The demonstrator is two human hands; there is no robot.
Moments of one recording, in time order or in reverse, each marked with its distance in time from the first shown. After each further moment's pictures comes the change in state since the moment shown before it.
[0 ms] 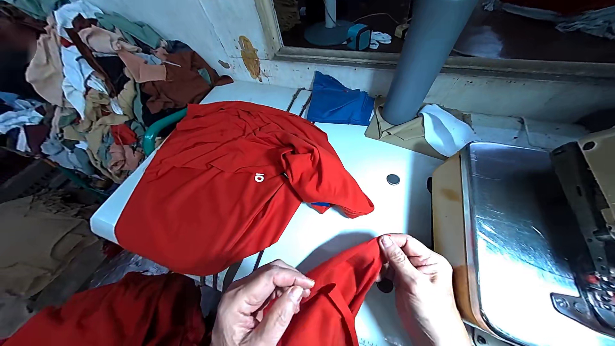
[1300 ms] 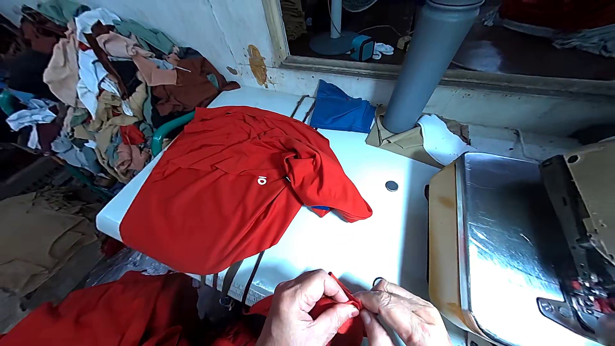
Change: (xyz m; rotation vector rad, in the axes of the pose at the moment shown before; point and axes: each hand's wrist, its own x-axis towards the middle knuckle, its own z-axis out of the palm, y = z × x) left_hand 0.009 0.018 0.050 0.022 -0.006 -0.086; right_hand -0.035 -0.036 -0.016 -0.725 -0.535 -0.429
